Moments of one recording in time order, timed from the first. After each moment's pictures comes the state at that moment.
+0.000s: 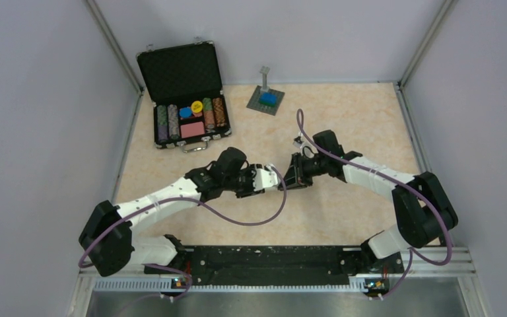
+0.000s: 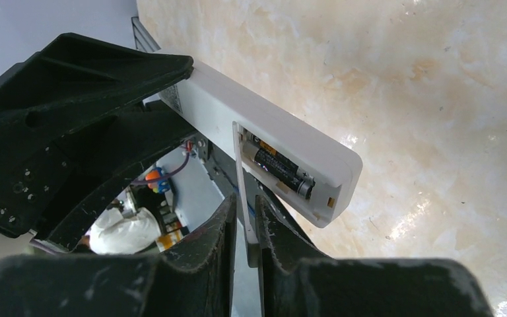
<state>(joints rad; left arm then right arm) -0.79 1.27 0.81 -0.29 0.27 0.66 0.49 1.48 0.81 -0.20 -0.82 0.67</state>
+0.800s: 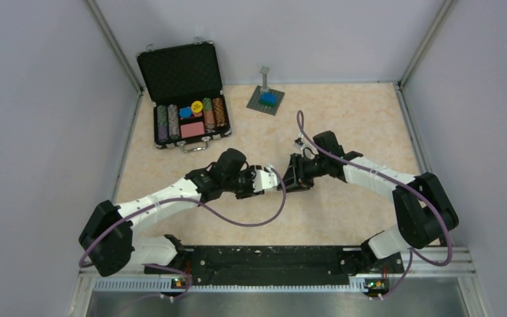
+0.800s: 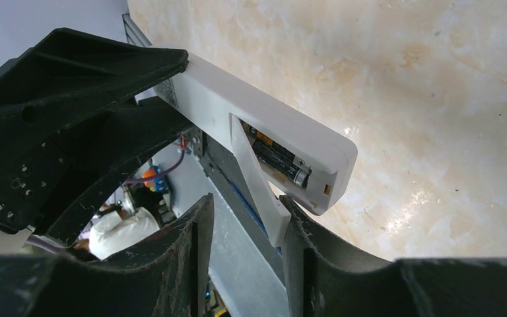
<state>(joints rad) -0.79 1.27 0.78 -0.27 0.28 0.66 0.49 1.48 0.81 -0.23 -0.81 0.66</state>
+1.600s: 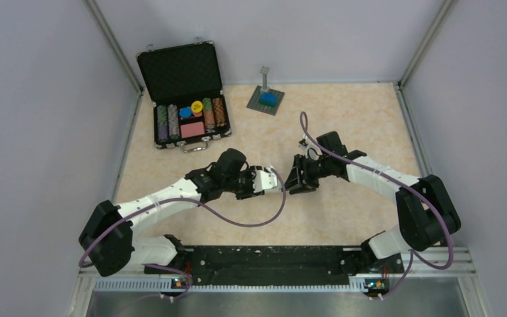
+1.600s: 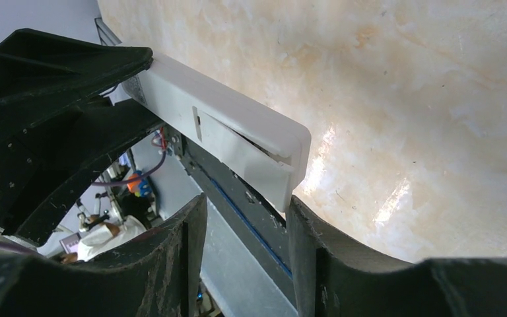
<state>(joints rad) -0.79 1.27 0.78 -0.27 0.30 0.66 0.45 1.46 0.81 -0.34 -0.76 0.59</state>
